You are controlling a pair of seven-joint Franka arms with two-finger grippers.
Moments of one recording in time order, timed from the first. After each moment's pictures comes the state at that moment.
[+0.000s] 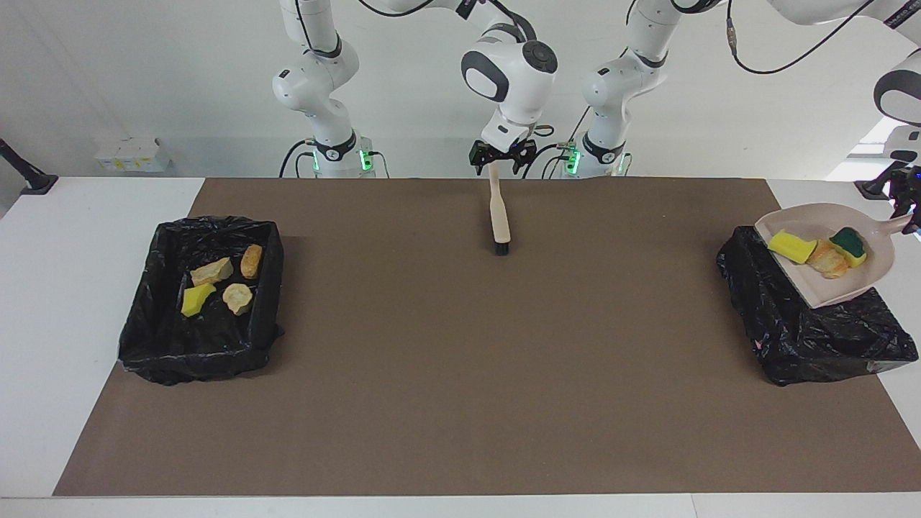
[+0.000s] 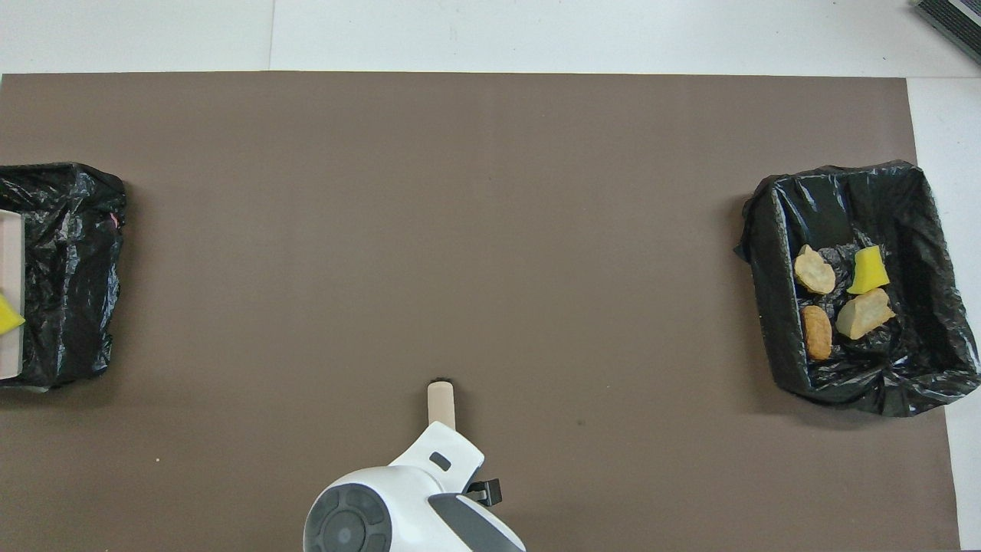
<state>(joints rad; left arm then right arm) 0.44 0.17 0.06 -1.69 0.36 2.05 1.96 0.89 0.12 0.06 -1.89 0.05 1.80 0.76</state>
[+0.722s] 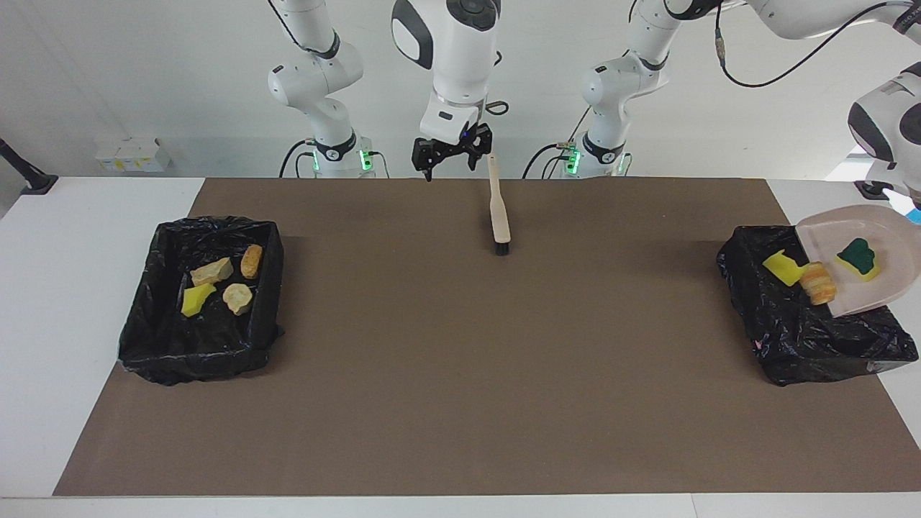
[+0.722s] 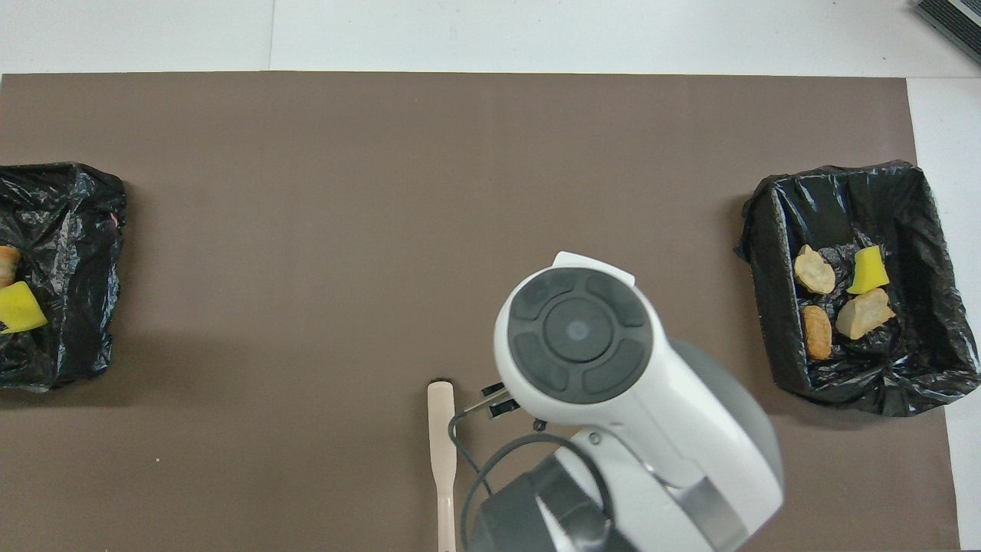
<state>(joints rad) 0.33 0.20 0.05 -1.67 0.91 2.05 1.70 0.57 0.06 0.04 -1.64 -0.01 1.57 0.22</state>
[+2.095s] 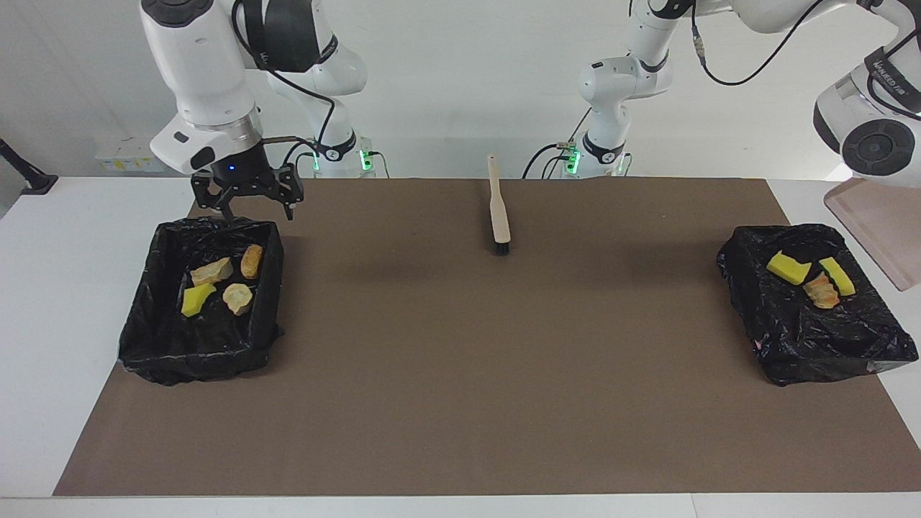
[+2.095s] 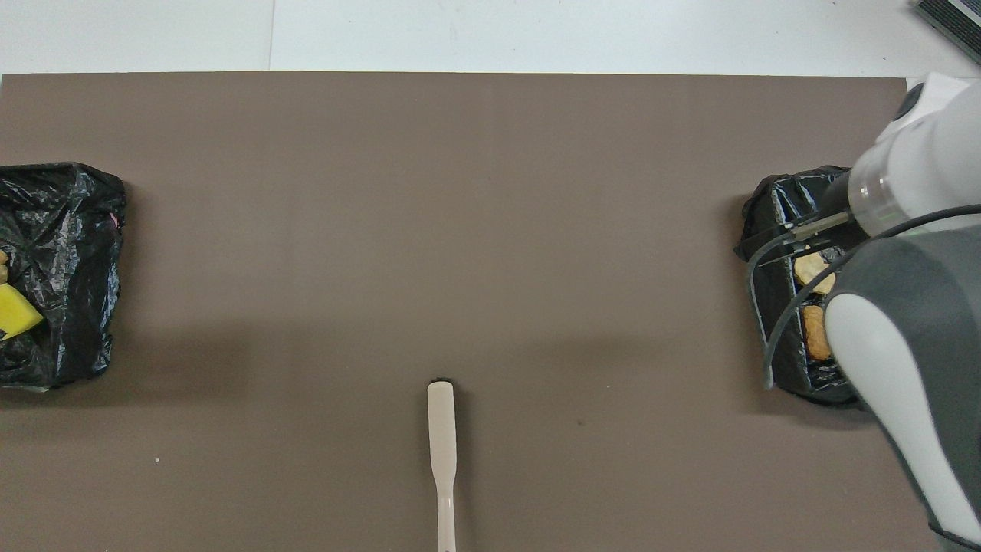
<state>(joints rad) 0.11 0.19 0.04 -1.56 1.16 1.61 1.45 0.02 0.07 0.04 -1.54 -0.10 1.63 -0.05</state>
